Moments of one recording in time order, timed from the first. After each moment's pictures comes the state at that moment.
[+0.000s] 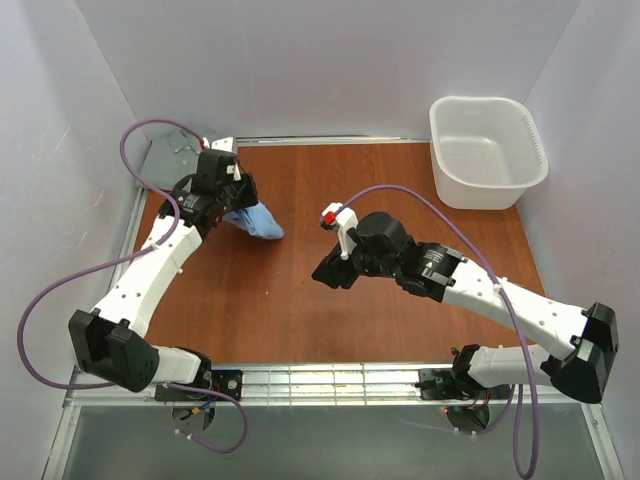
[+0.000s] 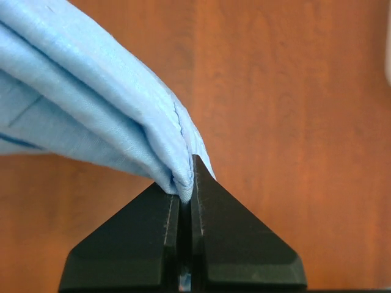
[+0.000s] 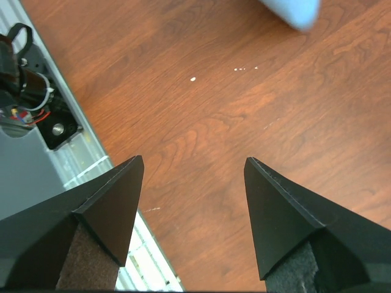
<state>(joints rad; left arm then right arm) -0.36 1.31 1.24 -0.58 -0.07 -0.48 1.01 1.24 1.09 -0.42 -0.14 0.14</state>
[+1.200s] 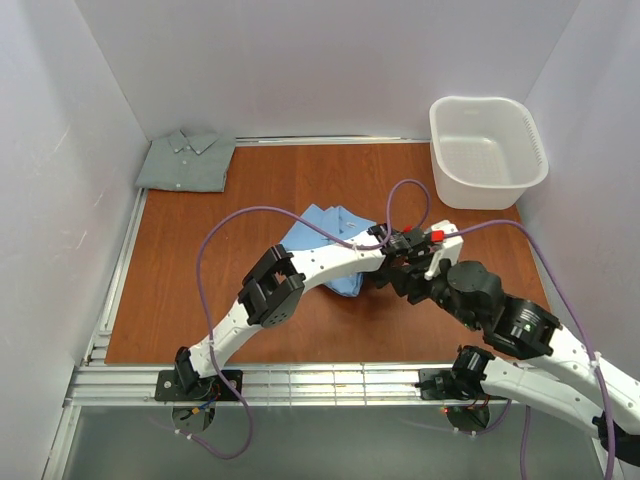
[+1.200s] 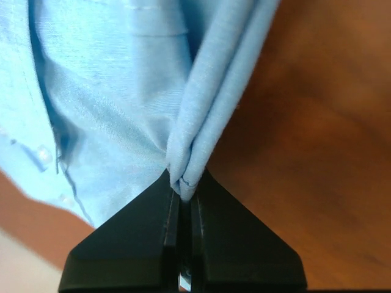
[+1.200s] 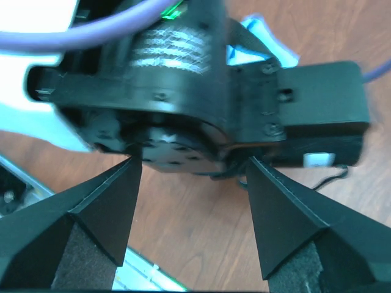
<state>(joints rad) -1.10 2.37 2.10 -1.16 -0.45 -0.09 1.01 0.60 0.78 -0.58 0.31 0.35</state>
